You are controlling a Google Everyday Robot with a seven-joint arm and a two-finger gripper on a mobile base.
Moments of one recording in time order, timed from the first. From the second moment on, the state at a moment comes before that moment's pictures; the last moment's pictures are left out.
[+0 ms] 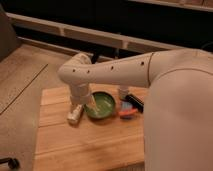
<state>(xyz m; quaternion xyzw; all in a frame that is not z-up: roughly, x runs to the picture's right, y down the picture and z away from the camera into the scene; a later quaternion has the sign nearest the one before) -0.108 0.103 0.703 -0.26 0.23 0.64 0.68</state>
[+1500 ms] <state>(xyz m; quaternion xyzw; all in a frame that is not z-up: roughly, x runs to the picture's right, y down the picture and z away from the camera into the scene) 0.001 -0.066 0.650 -0.07 0.13 0.67 0.73</state>
